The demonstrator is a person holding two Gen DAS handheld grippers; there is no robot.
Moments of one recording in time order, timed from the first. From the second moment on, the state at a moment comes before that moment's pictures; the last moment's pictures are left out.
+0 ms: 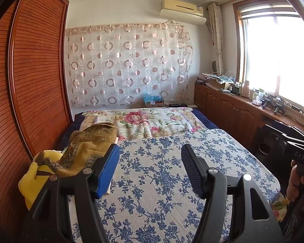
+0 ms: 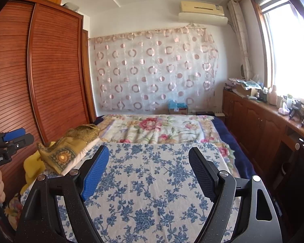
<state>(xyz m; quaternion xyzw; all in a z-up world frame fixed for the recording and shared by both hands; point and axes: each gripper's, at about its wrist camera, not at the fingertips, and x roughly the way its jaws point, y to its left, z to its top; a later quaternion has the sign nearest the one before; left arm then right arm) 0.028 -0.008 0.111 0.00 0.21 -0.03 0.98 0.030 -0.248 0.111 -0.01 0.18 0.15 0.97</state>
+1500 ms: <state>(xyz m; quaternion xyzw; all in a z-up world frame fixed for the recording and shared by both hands) 0.027 -0.009 0.111 0.00 0.20 -0.03 0.98 0.029 -0.245 0.113 -0.01 0.17 0.15 0.97</state>
